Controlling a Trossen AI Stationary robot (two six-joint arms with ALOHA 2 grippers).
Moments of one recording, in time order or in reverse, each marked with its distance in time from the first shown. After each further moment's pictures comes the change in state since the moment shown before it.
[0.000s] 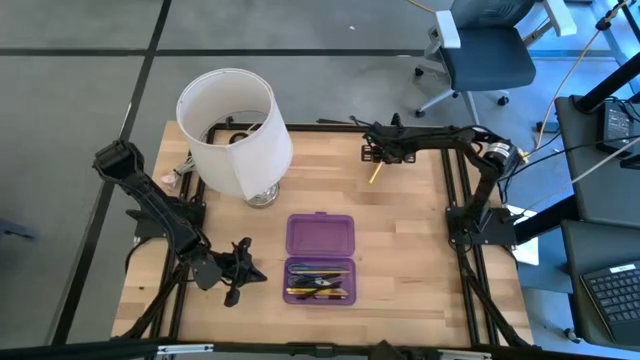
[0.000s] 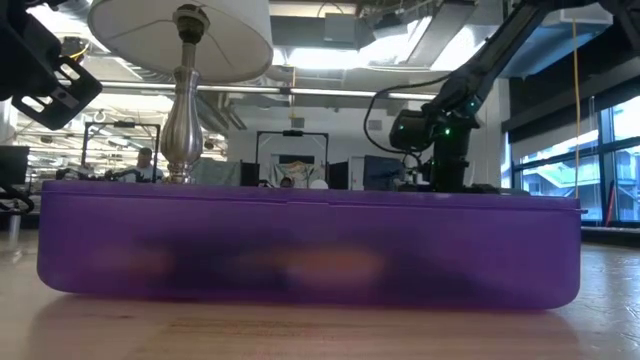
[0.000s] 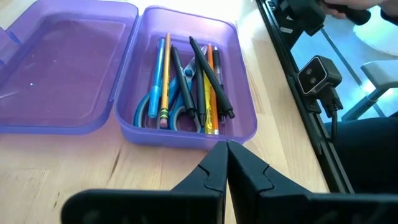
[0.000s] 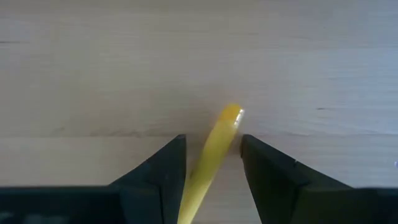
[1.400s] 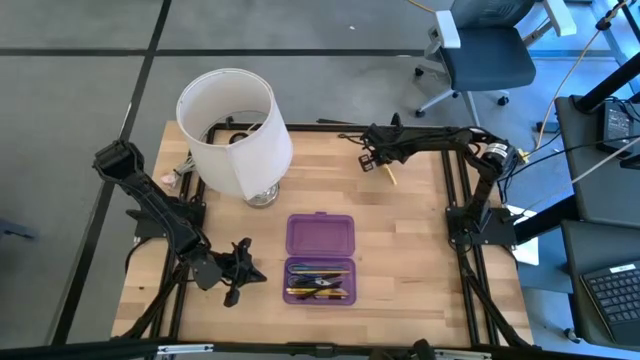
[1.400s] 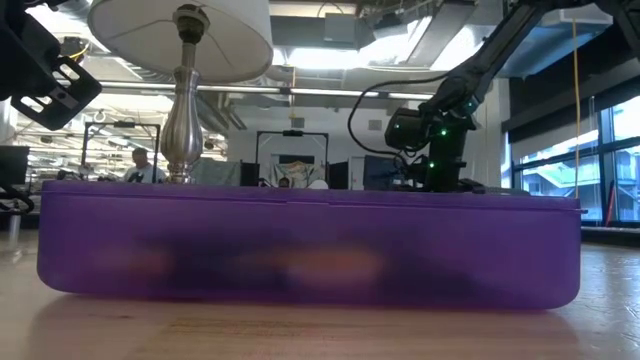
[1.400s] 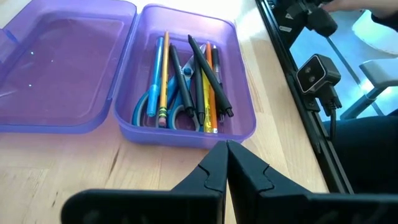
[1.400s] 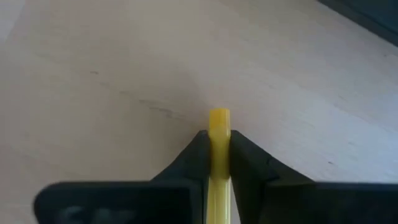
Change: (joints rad) left arm 0.000 0.000 0.000 -0.001 0.007 0.000; right arm 0.039 0.028 -0.002 0.024 0.026 -0.444
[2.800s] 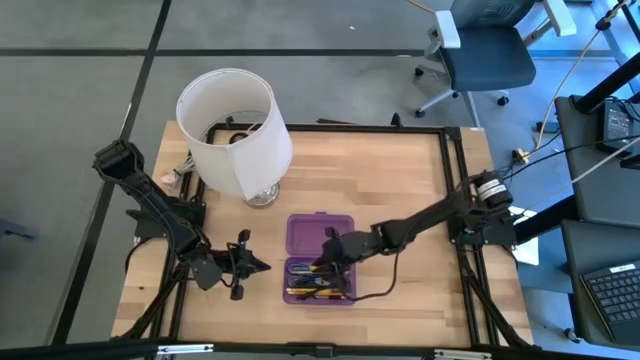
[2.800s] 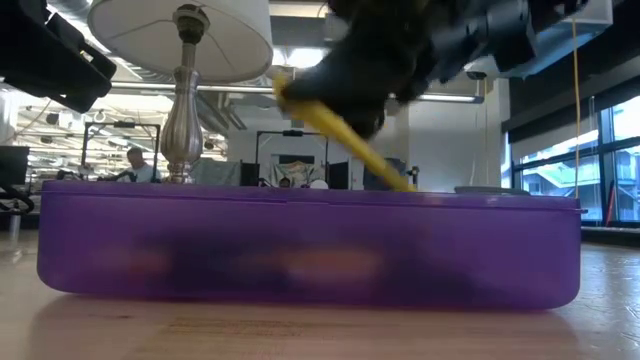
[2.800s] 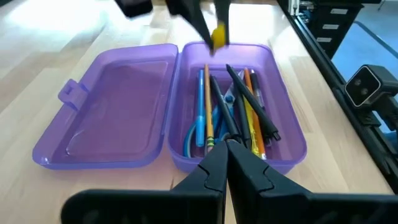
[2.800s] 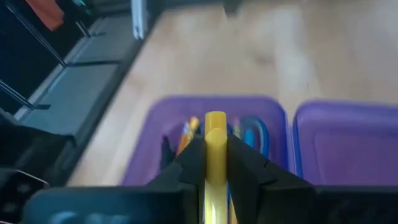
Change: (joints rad) left arm 0.002 0.000 0.000 0.001 -0.184 0.157; right arm 0.928 0.005 0.004 0.846 -0.317 -0.218
